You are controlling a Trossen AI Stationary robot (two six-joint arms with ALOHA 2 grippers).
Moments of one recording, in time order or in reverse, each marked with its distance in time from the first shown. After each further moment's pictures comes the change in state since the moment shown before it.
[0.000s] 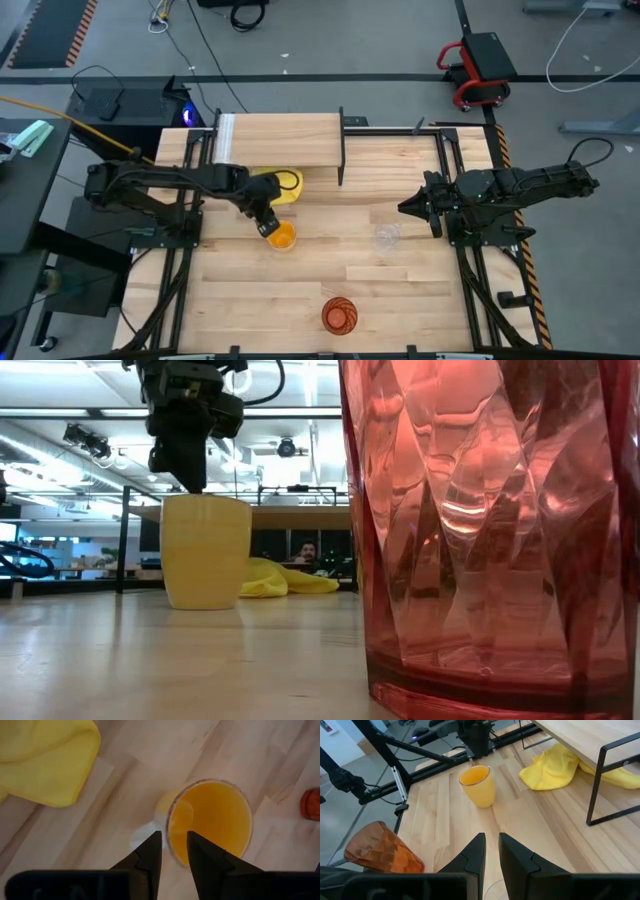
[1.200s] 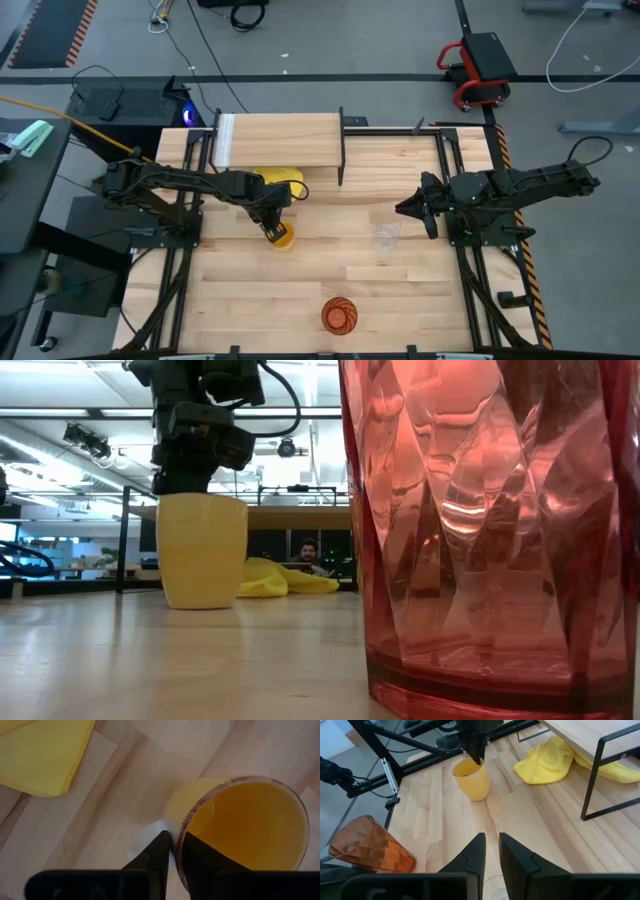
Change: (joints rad) left arm -0.011 0.142 -0.001 0.004 -0.003 -0.005; right arm 0.000 0.040 -0.001 -0.006 0.015 -0.006
